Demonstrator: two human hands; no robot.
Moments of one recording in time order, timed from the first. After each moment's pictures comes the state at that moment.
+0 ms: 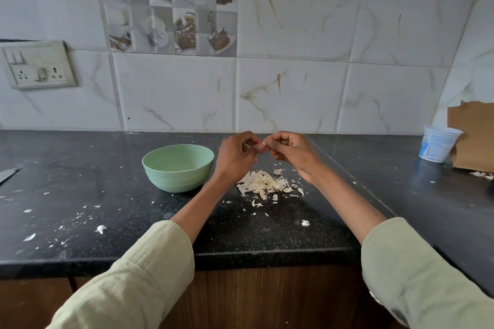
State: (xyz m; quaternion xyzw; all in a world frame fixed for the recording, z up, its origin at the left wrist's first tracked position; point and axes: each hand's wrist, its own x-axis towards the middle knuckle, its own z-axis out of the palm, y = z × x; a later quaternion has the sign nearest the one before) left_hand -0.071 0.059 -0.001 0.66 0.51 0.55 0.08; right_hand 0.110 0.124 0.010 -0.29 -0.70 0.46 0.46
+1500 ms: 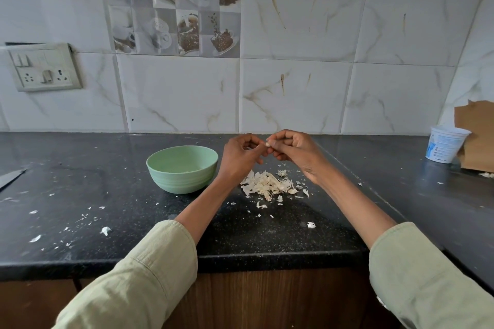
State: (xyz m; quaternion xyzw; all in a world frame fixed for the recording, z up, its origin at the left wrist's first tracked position) left_hand -0.068 0.058 -0.001 0.58 0.49 0.61 0.22; right_hand 0.110 0.116 0.016 -0.28 -0.72 0.44 0.45
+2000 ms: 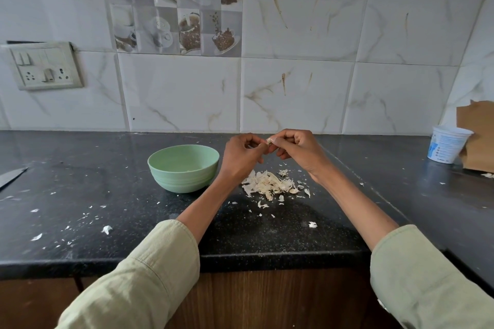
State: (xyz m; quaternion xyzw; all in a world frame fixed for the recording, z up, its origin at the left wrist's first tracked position) left_hand -0.067 0.058 0.000 0.59 0.51 0.60 0.20; right_hand 0.110 0.106 0.021 -0.29 -0.75 0.37 0.46
